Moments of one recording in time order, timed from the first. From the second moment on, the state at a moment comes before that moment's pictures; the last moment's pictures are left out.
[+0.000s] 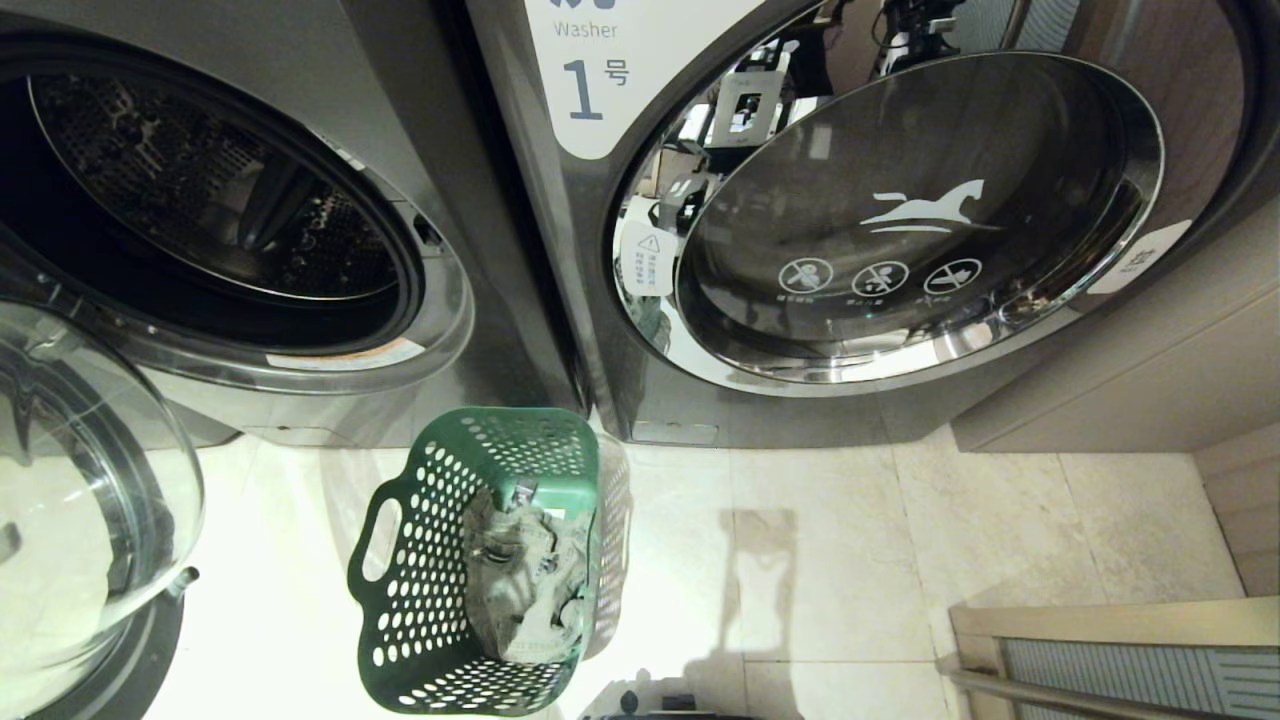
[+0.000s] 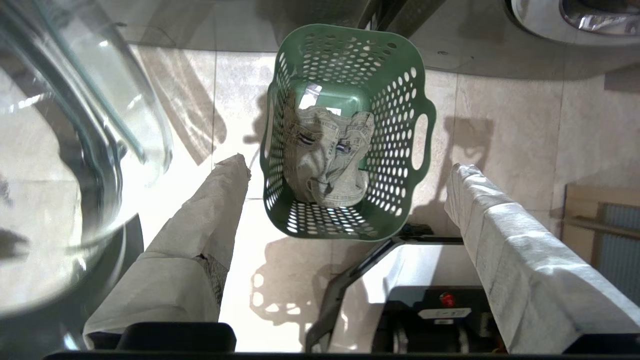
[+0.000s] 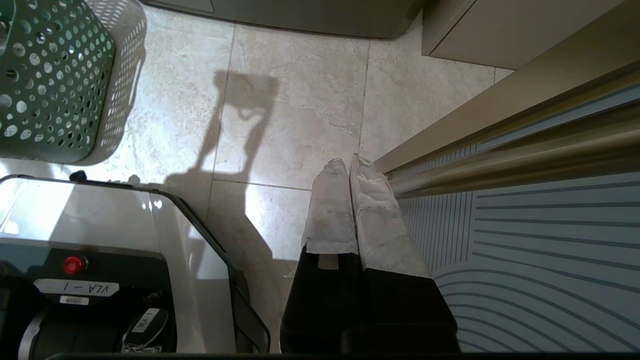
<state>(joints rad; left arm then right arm) 0.38 0.75 -0.95 0.53 -0.44 0.08 -0.01 0.00 -0.13 0.32 0.01 -0.12</state>
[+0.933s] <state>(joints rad) -0.11 0.71 -0.44 0.00 -0.01 0.07 -0.01 0.00 -0.13 0.32 0.01 -0.12</state>
